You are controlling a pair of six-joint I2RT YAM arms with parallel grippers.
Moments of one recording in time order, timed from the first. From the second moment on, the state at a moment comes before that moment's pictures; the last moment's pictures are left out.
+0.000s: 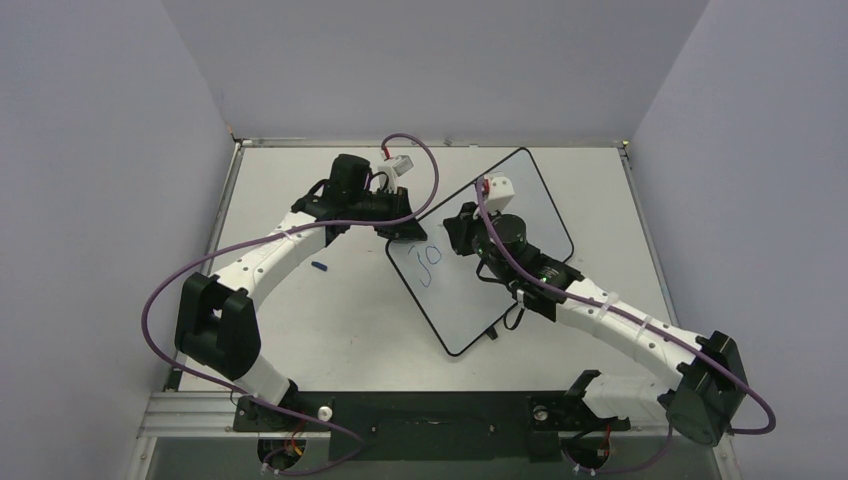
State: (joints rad) left arm -0.47 1.59 1.28 -0.37 0.67 -0.32; right arm 0.80 1.20 0.90 0.04 0.29 0.35
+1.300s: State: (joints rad) left arm -0.47 1.59 1.28 -0.38 0.66 -0.32; right arm 0.80 1.11 0.75 0.03 0.28 0.40
